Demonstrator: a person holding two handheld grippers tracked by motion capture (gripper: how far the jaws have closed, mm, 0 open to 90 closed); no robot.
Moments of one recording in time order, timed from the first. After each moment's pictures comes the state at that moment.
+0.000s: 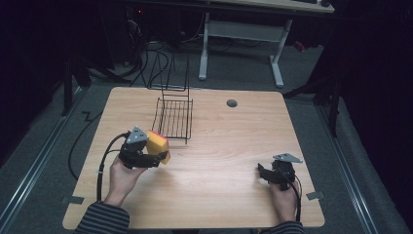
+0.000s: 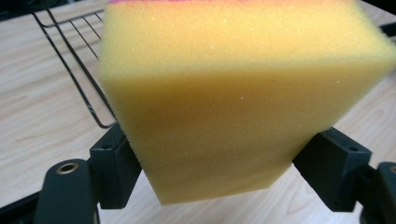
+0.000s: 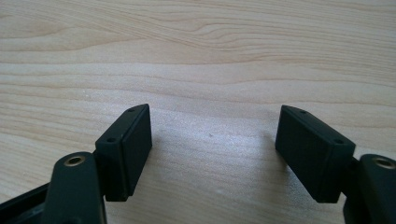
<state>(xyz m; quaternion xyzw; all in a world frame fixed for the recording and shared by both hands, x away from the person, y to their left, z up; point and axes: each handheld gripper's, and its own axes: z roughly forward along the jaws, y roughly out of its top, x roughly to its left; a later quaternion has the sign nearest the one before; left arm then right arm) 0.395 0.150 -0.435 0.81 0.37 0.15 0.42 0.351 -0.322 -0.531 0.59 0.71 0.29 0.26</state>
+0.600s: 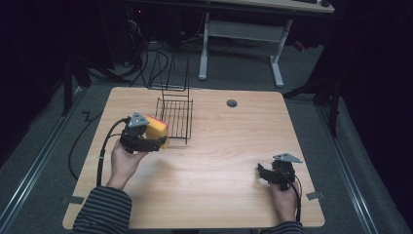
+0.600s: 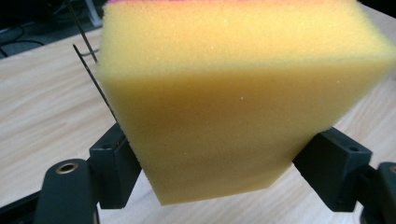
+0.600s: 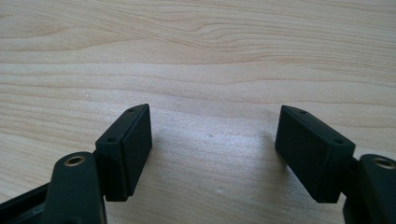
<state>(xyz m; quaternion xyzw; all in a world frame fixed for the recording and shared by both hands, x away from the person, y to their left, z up) 0.432 0.145 -0.420 0.81 0.38 0.17 0.41 0.351 -0.322 -0.531 0.59 0.70 0.29 0.26</state>
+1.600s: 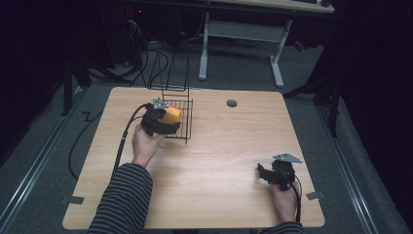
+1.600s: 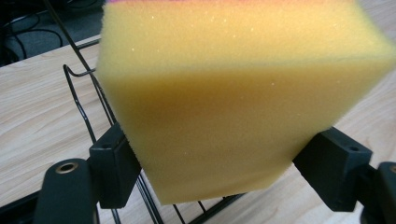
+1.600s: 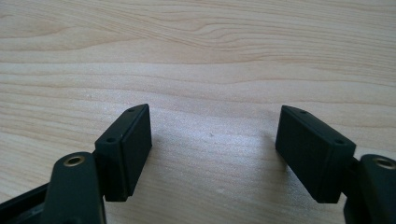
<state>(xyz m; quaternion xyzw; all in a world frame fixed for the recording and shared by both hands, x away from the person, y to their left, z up) 0.498 0.095 -0.439 0.81 0.41 0.19 0.38 0.351 -0.322 -0.531 0.59 0.71 0.29 0.26</state>
